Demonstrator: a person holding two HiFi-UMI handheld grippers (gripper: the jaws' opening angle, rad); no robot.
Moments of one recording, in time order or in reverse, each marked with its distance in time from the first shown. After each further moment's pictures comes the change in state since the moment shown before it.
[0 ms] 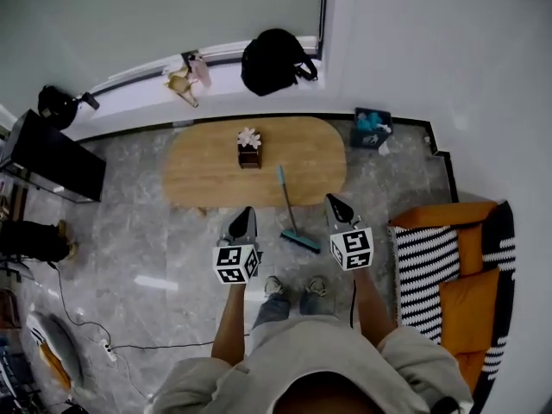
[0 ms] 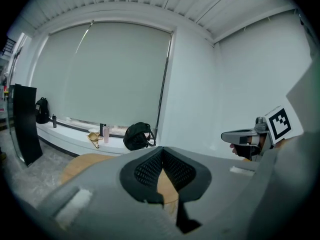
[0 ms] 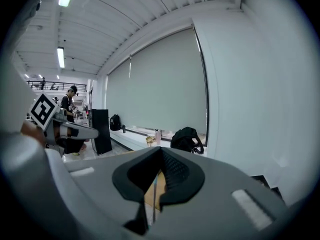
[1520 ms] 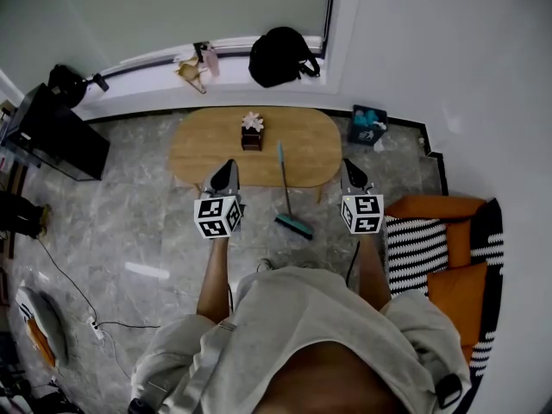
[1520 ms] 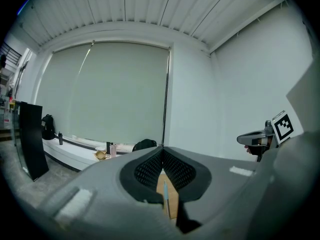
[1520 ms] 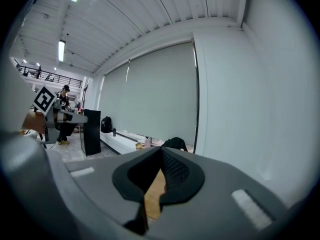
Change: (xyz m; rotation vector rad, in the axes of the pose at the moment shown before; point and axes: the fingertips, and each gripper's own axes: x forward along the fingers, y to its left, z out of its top) left arm -0.052 0.017 0.091 0.072 -0.158 0.059; right arm -0.058 -0.034 0.061 -0.065 -0.083 -0.113
